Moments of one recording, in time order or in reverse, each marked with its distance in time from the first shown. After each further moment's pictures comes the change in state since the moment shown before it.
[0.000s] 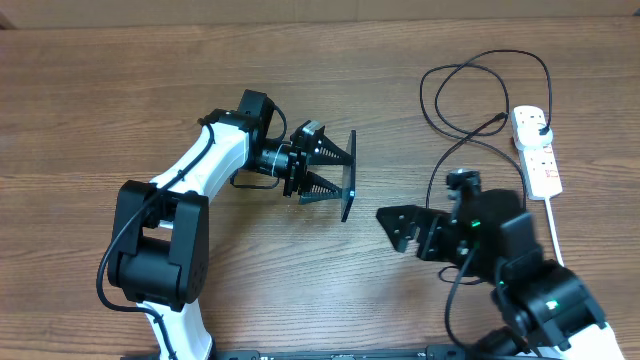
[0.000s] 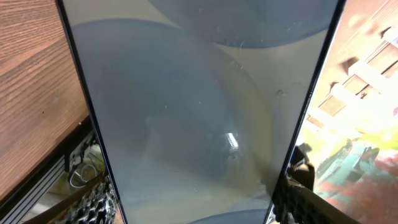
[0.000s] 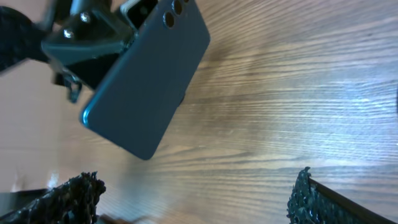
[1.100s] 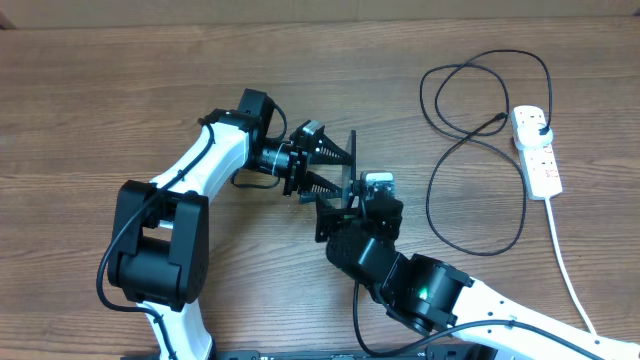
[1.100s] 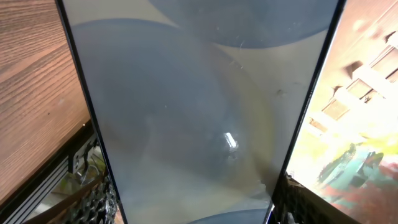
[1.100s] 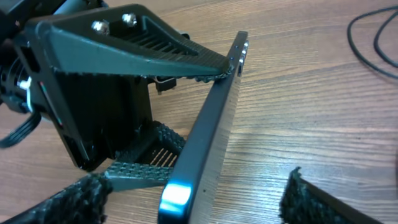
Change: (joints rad) left arm 0.000 0.000 0.001 0.018 -0.019 -0.025; right arm 0.587 0.416 0.002 0.409 0.901 0.078
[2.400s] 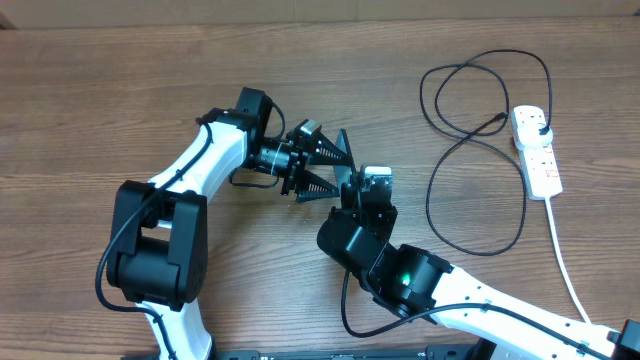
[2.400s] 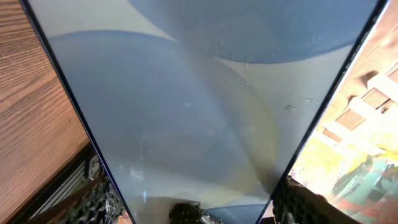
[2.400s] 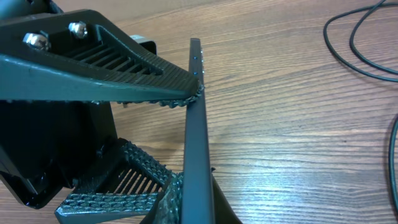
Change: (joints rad) left arm 0.008 0.000 0.003 0.004 -0.062 0.002; right arm -0.036 0.102 0.000 0.067 0.052 0.022
